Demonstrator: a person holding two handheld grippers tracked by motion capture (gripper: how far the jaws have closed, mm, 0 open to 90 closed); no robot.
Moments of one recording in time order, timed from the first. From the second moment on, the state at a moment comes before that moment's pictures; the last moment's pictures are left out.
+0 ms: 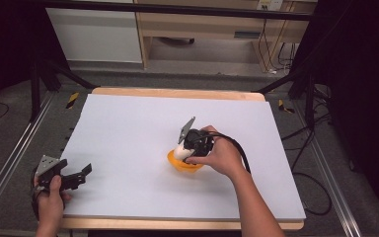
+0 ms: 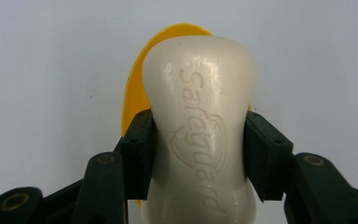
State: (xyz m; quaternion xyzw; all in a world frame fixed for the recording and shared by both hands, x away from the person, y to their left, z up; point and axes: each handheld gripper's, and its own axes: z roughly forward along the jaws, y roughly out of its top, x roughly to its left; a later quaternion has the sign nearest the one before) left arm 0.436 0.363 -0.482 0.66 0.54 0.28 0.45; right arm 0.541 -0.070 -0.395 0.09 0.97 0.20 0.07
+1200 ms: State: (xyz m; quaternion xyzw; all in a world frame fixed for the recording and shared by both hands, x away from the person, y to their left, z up) left arm 0.436 0.362 -0.482 0.66 0.54 0.28 0.44; right arm 0.537 -0.160 -0.397 0.28 0.89 0.34 0.11
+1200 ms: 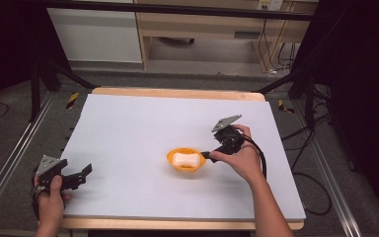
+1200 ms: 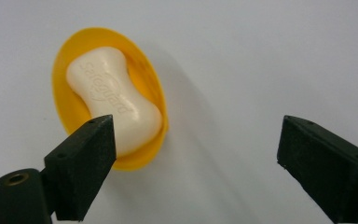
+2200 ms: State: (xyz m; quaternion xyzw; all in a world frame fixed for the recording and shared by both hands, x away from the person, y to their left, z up) left arm 0.436 0.361 -0.482 0.66 0.54 0.28 0.44; right arm 0.501 -0.260 -0.426 0.39 0.81 0.40 0.16
